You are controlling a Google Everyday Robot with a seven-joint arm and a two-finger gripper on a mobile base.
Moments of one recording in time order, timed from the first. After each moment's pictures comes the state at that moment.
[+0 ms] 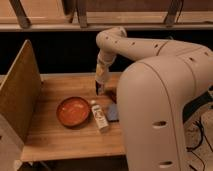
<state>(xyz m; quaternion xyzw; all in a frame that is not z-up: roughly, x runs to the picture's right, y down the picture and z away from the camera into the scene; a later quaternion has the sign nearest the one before) -0.010 -0.107 0.829 0.02 -0.21 -0.92 0.32</state>
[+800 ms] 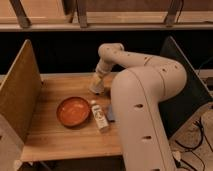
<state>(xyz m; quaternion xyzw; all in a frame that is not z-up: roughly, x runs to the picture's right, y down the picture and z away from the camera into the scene) -0.039 -0.046 0.926 0.06 -0.30 -0.90 0.32</state>
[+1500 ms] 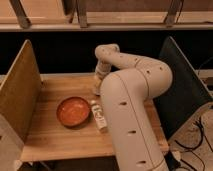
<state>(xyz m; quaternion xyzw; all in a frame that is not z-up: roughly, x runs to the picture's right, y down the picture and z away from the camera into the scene) -0.031 -0.040 0.941 0.00 -0.31 -0.91 0.28</state>
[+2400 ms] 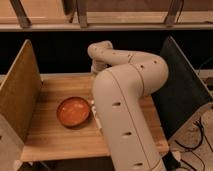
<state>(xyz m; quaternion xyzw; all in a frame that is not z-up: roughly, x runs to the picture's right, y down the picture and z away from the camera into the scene) -0.039 -0.040 0.916 -0.03 -0.30 -0.91 0.28</state>
